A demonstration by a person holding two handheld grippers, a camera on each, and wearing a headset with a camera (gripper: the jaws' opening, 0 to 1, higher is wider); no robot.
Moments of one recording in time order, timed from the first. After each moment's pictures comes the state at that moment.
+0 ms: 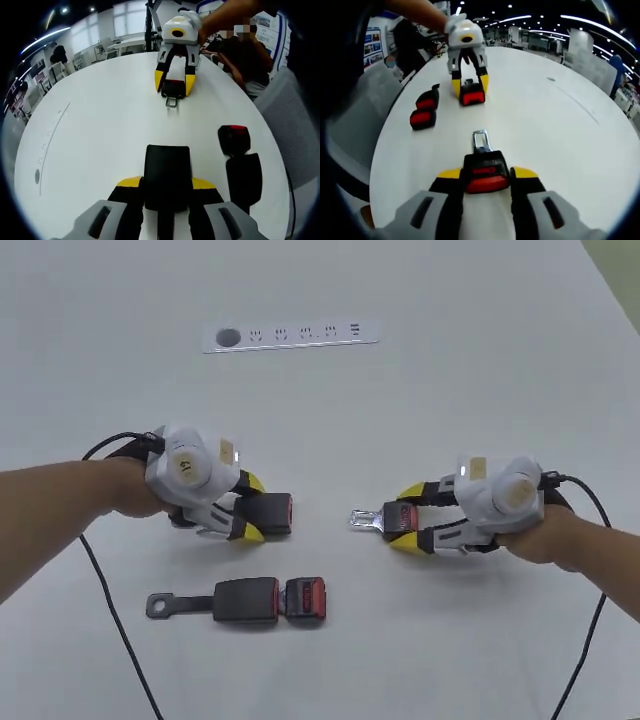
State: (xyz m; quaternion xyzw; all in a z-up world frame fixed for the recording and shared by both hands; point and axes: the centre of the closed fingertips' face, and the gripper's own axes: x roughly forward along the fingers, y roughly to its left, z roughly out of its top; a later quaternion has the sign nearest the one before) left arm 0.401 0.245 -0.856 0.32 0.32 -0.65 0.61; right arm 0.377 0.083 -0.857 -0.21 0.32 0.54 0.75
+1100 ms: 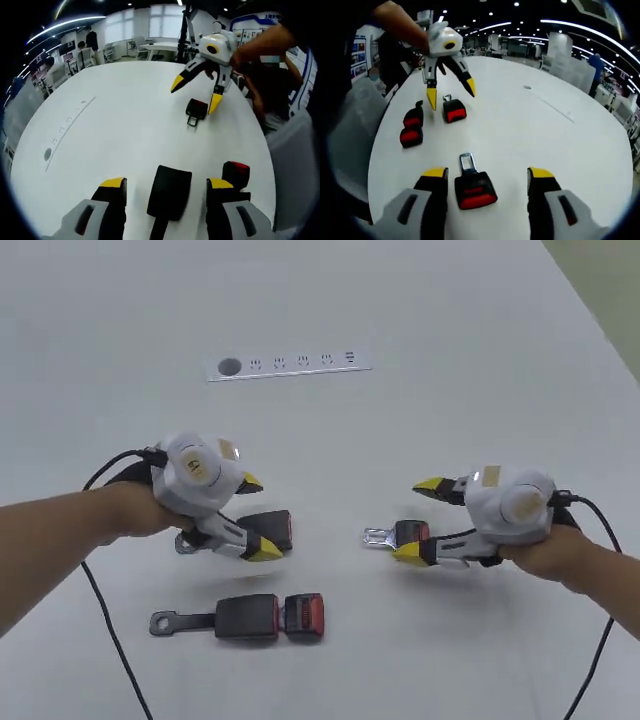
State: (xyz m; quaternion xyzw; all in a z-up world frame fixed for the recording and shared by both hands) left arm 0.414 0.234 -0.814 0.22 0.35 -0.56 0.72; right arm 0.406 0.071 -0.818 -0.17 0.28 0.45 0.83
